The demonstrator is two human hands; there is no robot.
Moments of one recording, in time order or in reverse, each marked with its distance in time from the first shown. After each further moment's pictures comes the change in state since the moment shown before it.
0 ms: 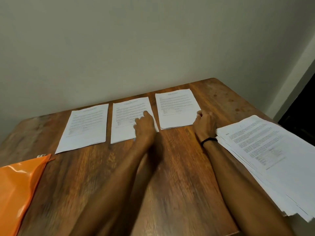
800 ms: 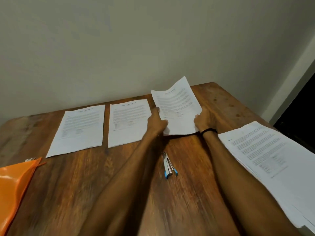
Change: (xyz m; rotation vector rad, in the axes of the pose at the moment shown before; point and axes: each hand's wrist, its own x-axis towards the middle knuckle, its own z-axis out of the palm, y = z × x) left_hand 0.034 0.017 0.019 -0.631 -0.149 0.099; right_hand 0.037 -0.016 0.005 -0.088 -0.125 0.030
